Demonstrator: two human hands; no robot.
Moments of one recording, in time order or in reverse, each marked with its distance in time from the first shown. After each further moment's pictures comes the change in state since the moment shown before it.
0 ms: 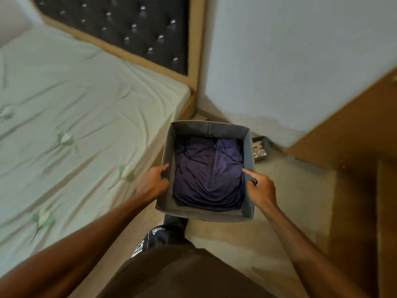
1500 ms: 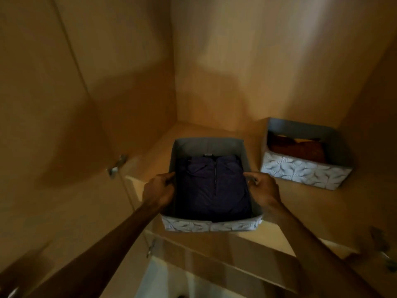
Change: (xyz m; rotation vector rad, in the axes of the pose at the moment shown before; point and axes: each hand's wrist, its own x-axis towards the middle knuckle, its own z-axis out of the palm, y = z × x) left_hand 0.013 0.961 0.499 0.339 -0.651 1.497; right_hand 0.029 0.452 -0.595 0.176 1.330 0.962
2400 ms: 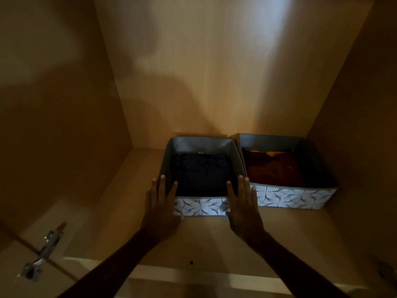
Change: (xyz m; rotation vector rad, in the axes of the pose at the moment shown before) left_hand 0.188 0.024 0.116 0.388 -0.018 0.608; right_hand 0.105 0.039 0.042 -0.725 0.128 -0.158
